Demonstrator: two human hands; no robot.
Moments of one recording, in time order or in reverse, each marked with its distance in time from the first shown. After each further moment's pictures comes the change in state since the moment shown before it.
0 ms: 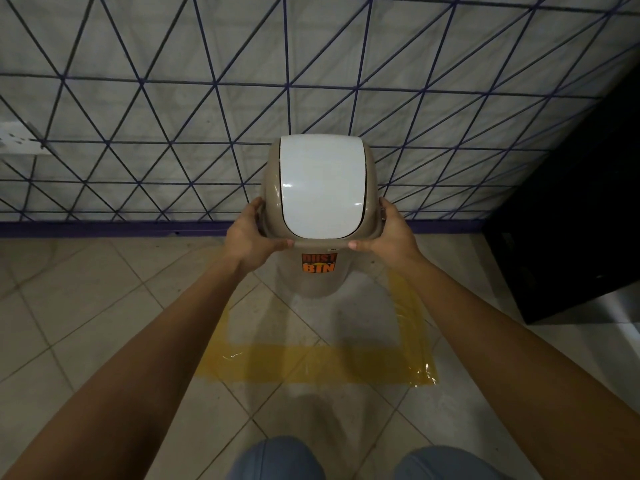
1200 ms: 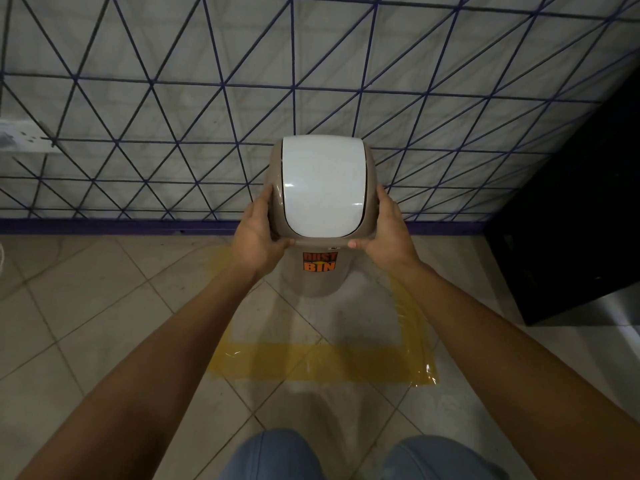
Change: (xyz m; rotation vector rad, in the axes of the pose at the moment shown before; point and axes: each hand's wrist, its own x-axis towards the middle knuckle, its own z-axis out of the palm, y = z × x) left_hand -0.013 0.007 0.006 0.209 0.120 0.205; right_hand -0.009 -0.012 0.009 -0.200 0.026 -0.138
